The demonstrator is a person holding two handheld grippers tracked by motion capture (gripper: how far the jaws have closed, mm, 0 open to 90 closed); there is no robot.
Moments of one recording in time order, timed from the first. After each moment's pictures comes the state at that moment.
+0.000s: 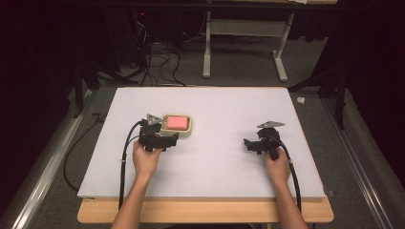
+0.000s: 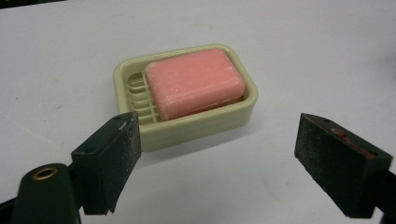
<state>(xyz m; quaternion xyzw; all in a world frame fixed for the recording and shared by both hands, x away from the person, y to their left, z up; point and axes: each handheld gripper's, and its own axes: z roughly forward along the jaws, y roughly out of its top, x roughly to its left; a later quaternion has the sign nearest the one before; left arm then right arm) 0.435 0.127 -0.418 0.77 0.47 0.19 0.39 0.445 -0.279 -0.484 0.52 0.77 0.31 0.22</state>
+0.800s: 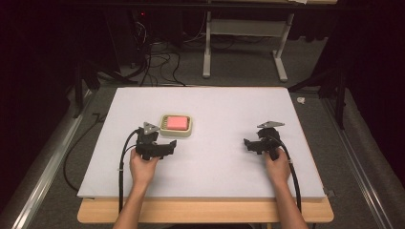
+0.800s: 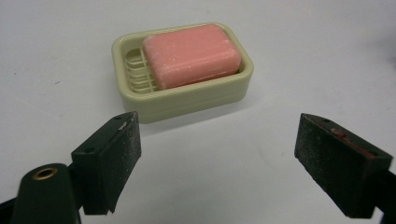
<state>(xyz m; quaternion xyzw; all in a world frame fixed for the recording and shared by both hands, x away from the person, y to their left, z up) 0.415 0.135 -0.430 0.77 0.47 0.19 0.39 0.444 -0.278 -0.484 0.52 0.77 0.31 0.22</state>
